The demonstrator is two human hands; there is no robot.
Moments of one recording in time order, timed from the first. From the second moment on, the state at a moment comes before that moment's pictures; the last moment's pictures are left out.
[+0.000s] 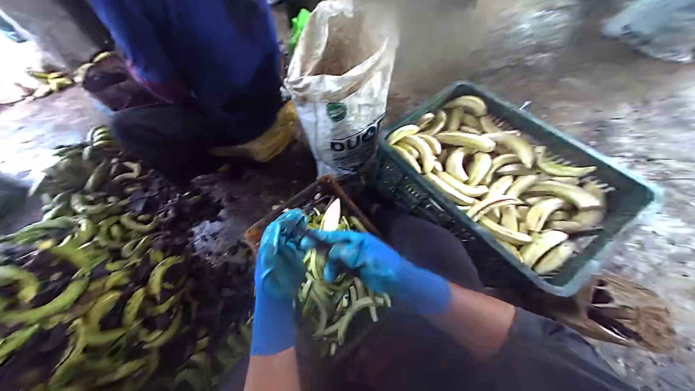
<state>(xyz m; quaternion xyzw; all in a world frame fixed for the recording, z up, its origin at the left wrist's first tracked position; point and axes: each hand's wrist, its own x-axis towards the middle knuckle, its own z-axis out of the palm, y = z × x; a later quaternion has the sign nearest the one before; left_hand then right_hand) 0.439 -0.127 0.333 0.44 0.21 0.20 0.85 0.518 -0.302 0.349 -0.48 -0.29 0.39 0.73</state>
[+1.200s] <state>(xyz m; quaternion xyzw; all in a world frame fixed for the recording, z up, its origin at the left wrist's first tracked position) 0.463 -0.118 0.306 0.56 0.32 0.08 0.76 0.860 -0.374 0.233 -0.86 -0.18 0.16 0.46</state>
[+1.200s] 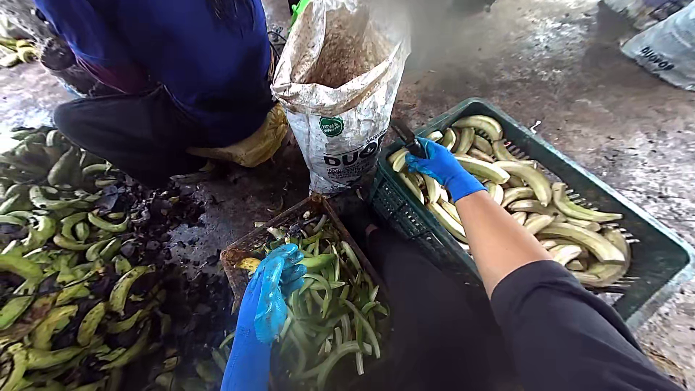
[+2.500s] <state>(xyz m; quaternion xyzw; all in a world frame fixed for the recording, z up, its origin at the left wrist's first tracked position) 0.417 -0.063 0.312 0.60 0.22 0.22 0.73 0.861 -0.398 0.285 -0.81 -0.14 0.09 0.57</state>
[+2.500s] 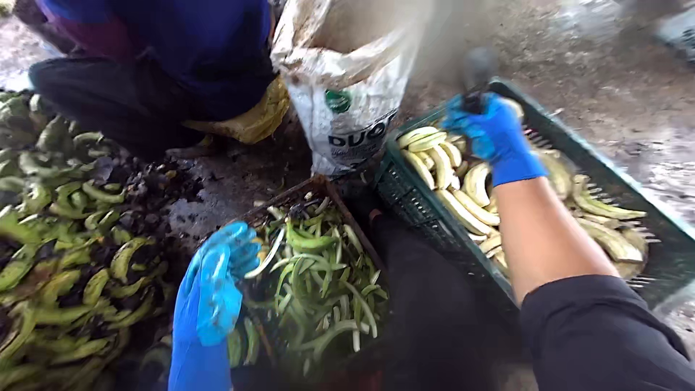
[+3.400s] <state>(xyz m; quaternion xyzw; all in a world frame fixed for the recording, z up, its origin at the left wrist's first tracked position) 0.364 -0.102 0.319 0.37 0.12 0.33 0.86 0.445 -0.298 0.225 -0.67 -0.14 0.46 0.57</state>
